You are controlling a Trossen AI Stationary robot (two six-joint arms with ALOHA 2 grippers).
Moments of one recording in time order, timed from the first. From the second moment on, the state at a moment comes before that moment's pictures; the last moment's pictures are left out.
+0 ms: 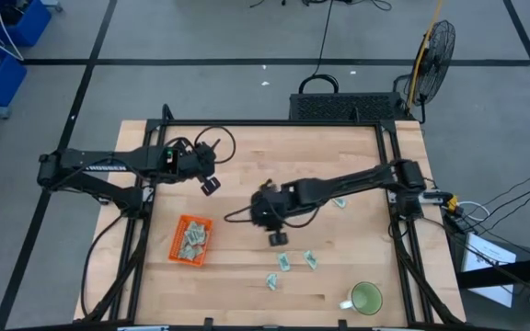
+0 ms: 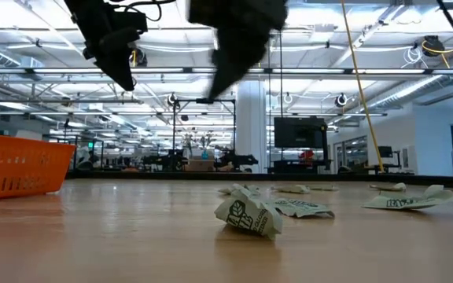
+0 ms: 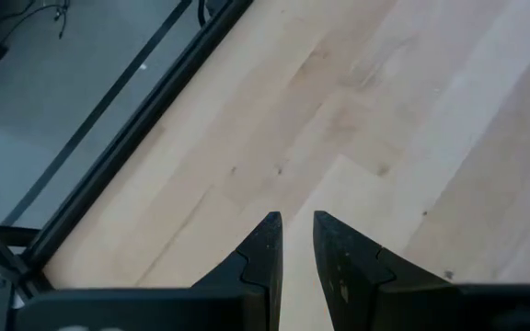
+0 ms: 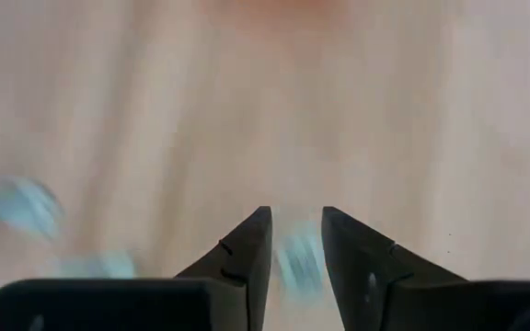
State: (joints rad) left arm 0.09 1.20 1.03 -0.91 -0.49 -0.38; right arm 0.13 1.95 1.61 -0.73 0.02 -0.07
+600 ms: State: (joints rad) left arm 0.07 1.20 1.03 -0.91 -0.50 -0.40; right arm 0.12 1.50 0.87 -0.85 0.25 0.43
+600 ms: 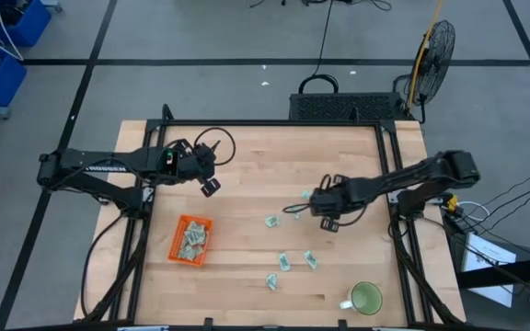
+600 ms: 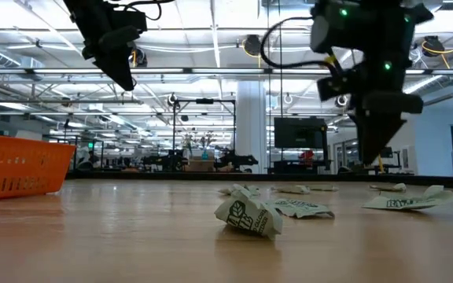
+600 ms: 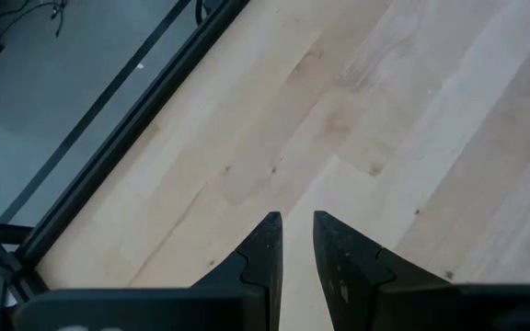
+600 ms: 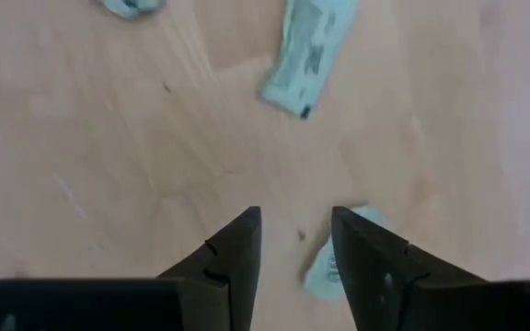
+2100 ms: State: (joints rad) left arm 0.07 1.20 1.03 -0.86 -0.54 -0.39; right arm 0.03 1.37 0.59 0.13 0.00 0.41
